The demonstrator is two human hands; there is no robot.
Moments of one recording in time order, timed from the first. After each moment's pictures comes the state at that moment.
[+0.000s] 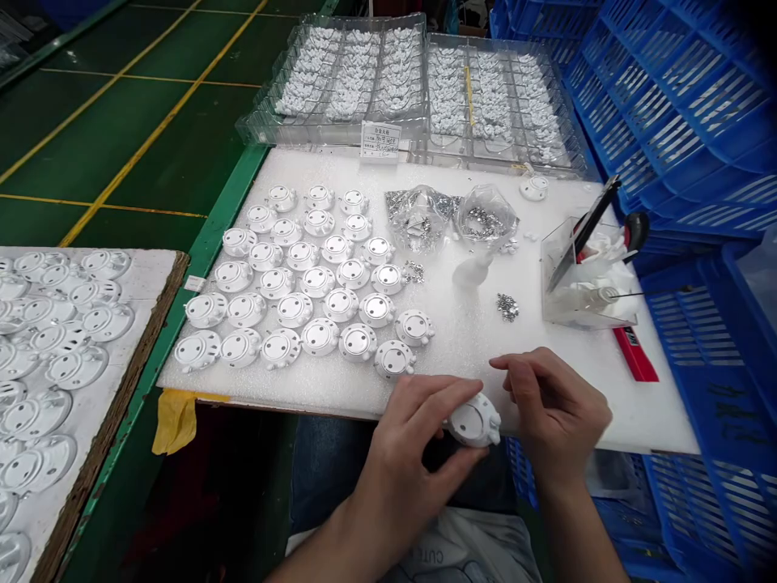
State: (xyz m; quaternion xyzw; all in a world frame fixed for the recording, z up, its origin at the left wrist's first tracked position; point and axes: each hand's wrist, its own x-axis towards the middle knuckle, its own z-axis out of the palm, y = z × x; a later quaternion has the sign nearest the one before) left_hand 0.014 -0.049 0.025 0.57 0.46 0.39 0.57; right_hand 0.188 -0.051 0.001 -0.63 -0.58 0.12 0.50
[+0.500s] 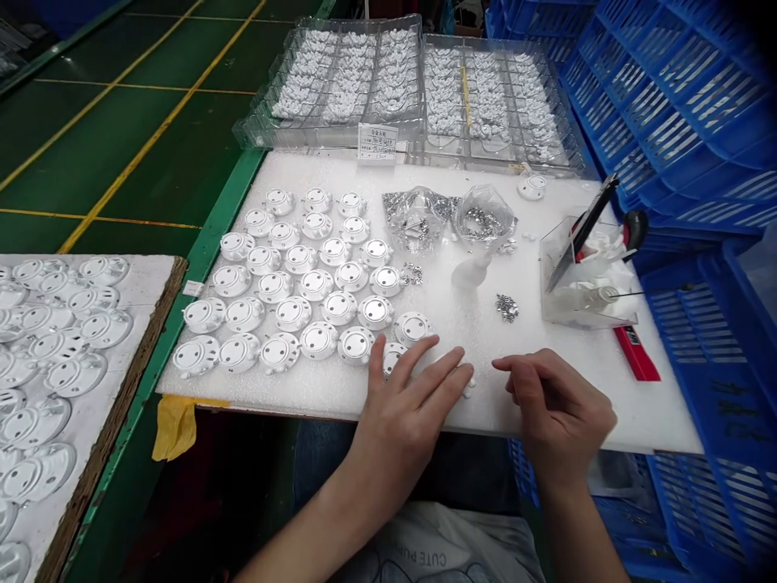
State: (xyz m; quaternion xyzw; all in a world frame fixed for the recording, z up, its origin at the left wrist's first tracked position) left_hand 0.010 -0.025 0.006 0.86 0.38 0.31 0.14; right_hand 0.188 -0.051 0.000 -0.63 -0.58 0.11 0.51
